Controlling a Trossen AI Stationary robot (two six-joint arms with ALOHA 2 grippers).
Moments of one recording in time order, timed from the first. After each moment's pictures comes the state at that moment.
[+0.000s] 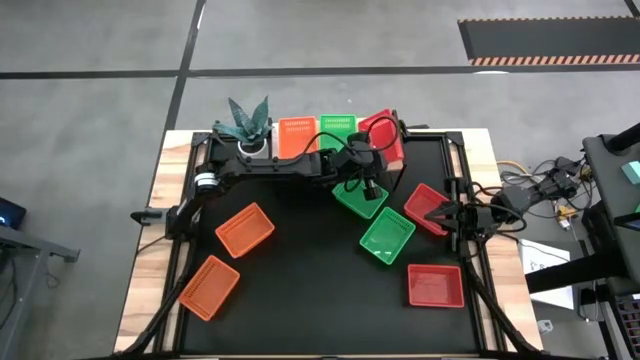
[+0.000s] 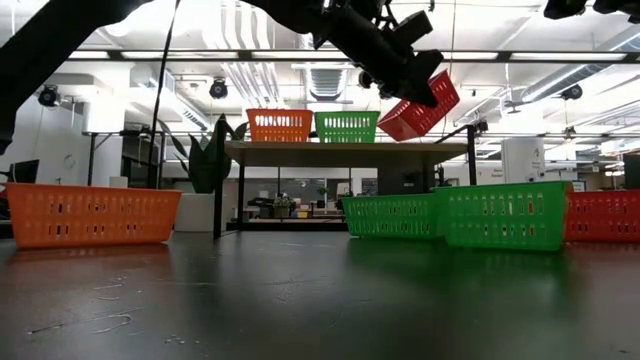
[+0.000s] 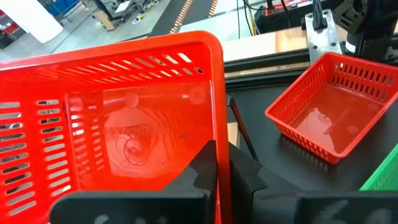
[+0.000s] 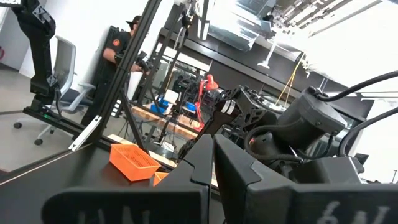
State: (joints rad) left arm 0.15 2.14 1.93 -0.19 -0.28 0.30; right arm 0.41 0.22 0.24 0.24 0.24 -0.52
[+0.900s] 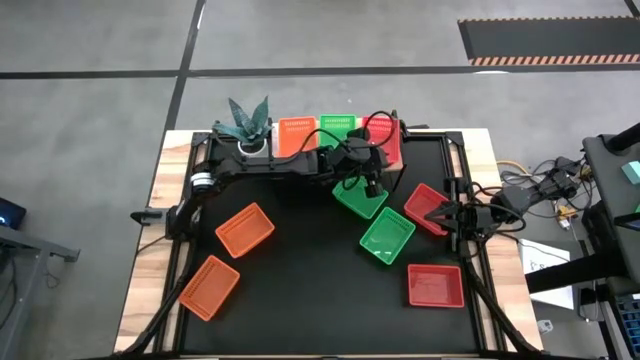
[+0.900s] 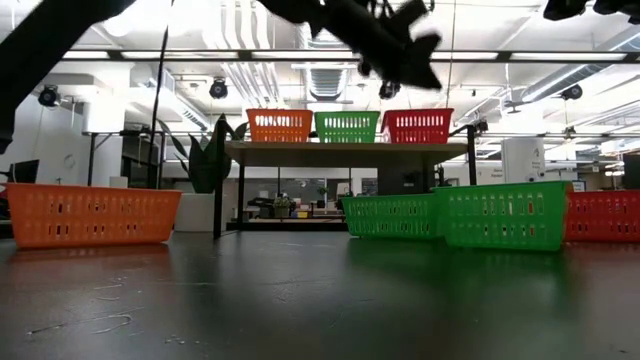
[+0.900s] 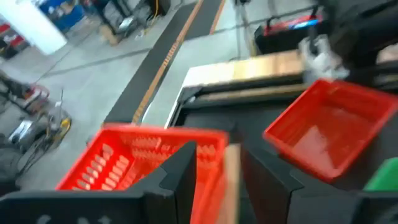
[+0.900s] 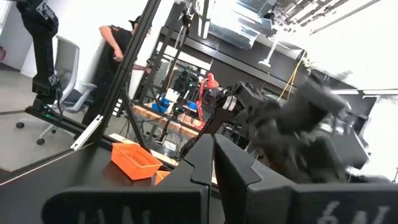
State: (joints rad) left arm 0.14 2.09 1.92 -0.17 -0.26 0.29; right arm 0.41 0.22 0.24 0.23 0.24 -0.51
